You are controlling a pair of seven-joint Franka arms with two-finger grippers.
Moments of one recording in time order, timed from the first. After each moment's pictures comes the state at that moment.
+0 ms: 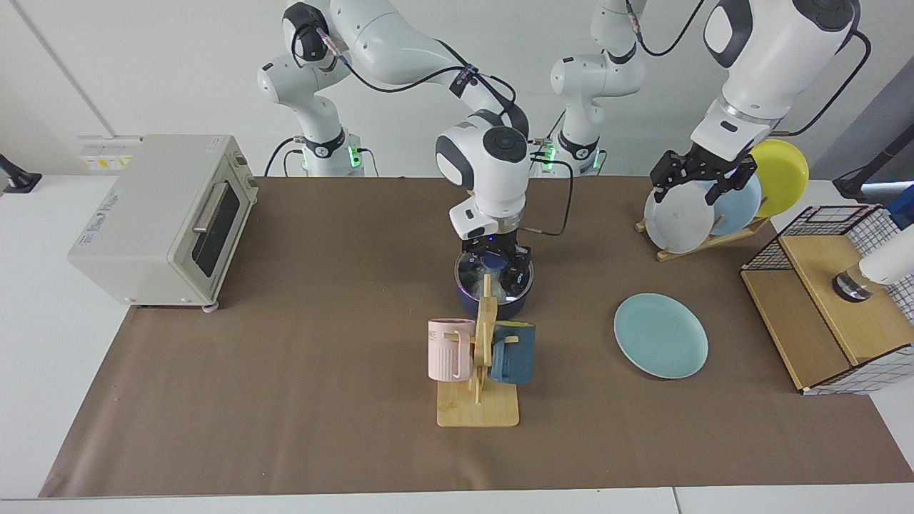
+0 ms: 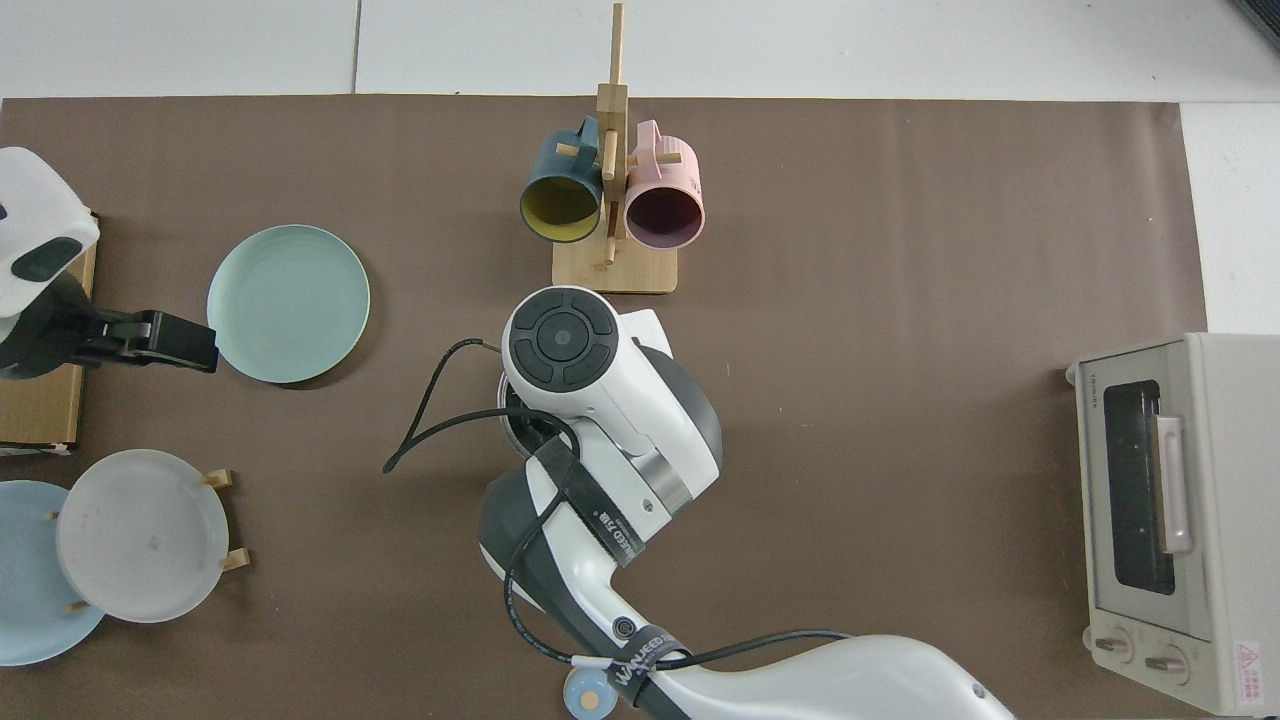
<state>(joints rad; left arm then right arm) 0.00 0.01 -0.05 -1.59 -0.01 1.57 0.05 0.65 0.54 0.01 -1.43 0.04 2.01 1.13</state>
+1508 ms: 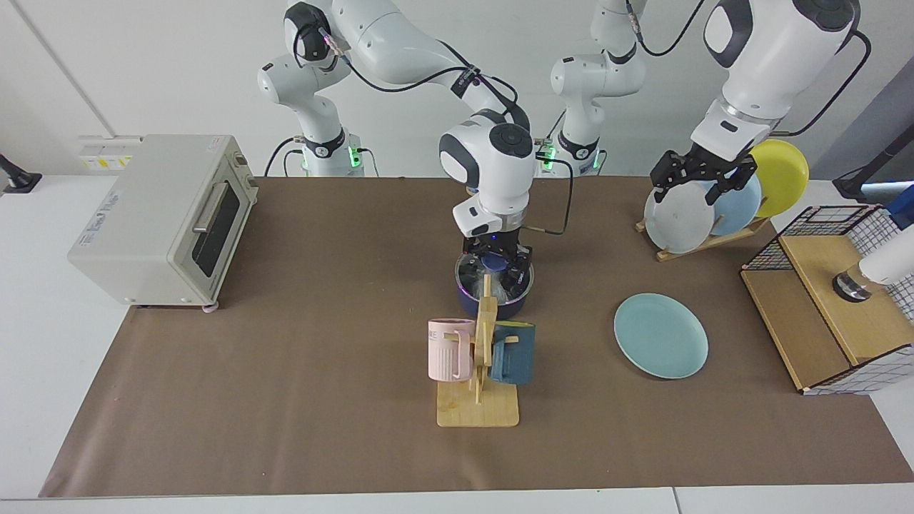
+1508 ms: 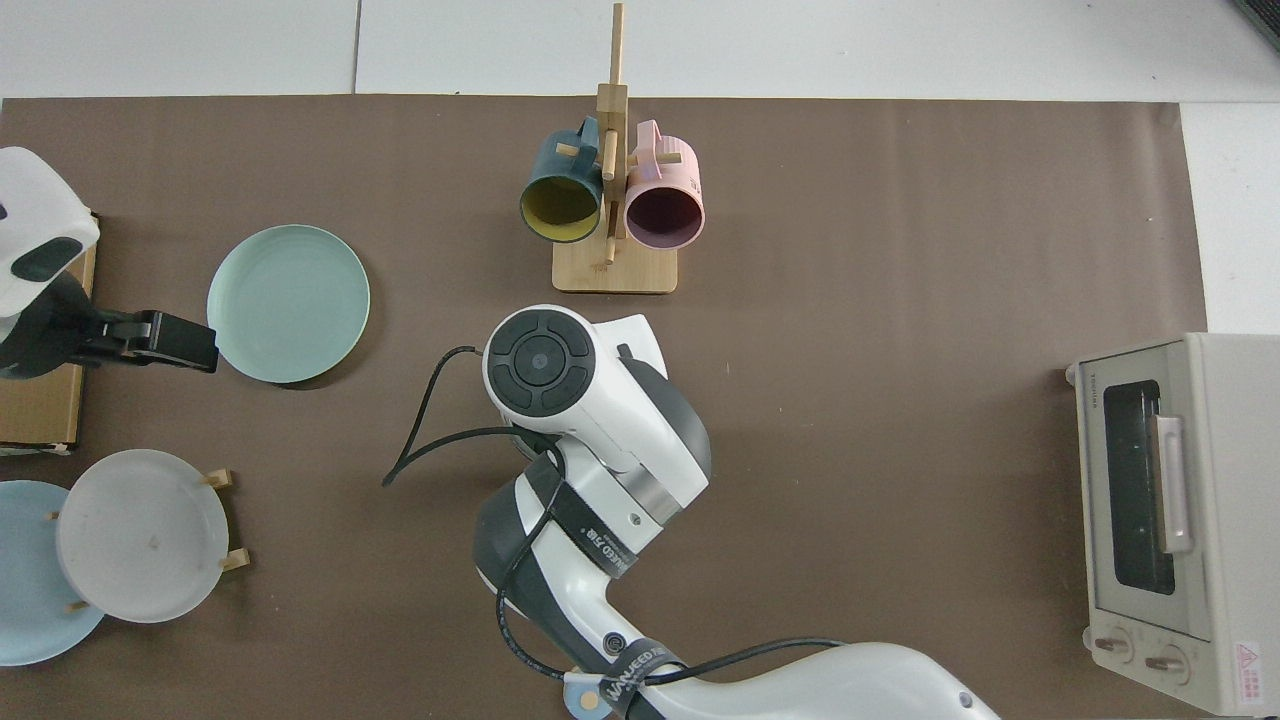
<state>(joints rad) 0.00 0.01 -0.05 -1.59 -0.01 1.57 0.05 0.67 0.54 0.02 -1.44 -0.04 2.03 1.17</state>
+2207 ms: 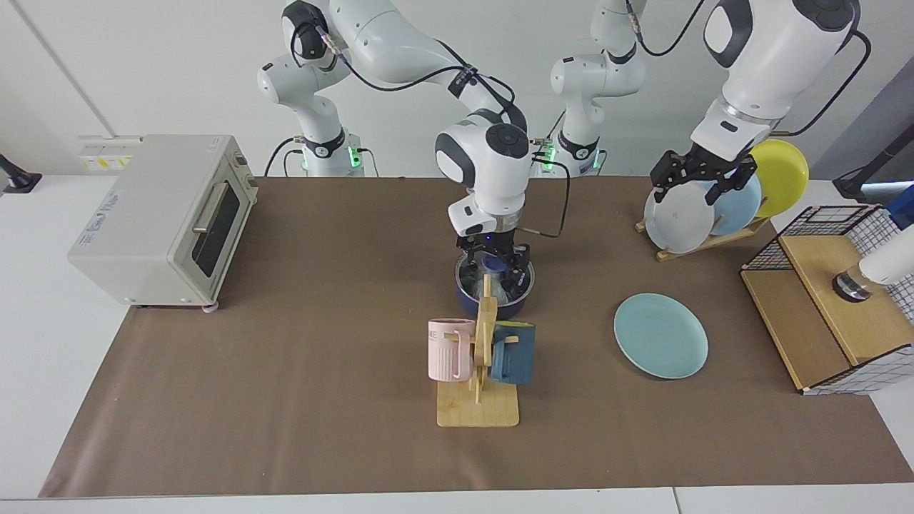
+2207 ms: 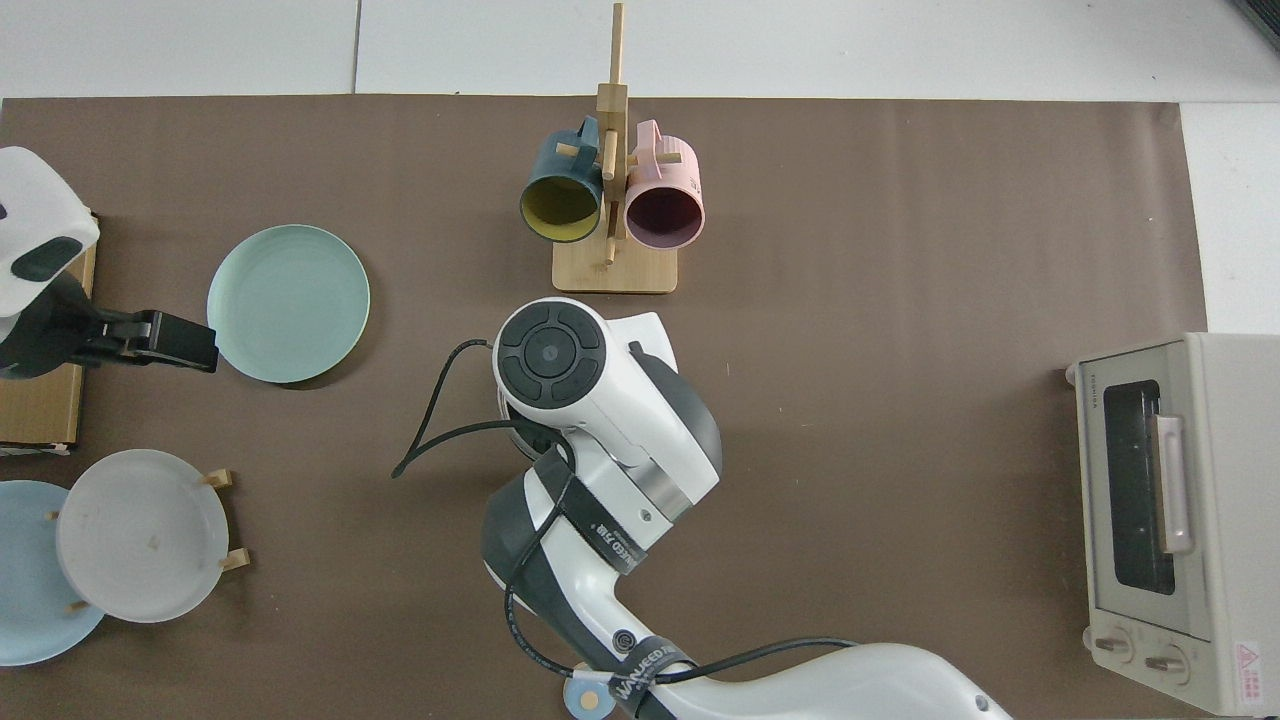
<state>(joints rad) 0.00 0.01 -0.05 -1.59 -0.01 1.57 0.05 0.66 0.53 0.02 -1.44 -0.04 2.00 1.19</state>
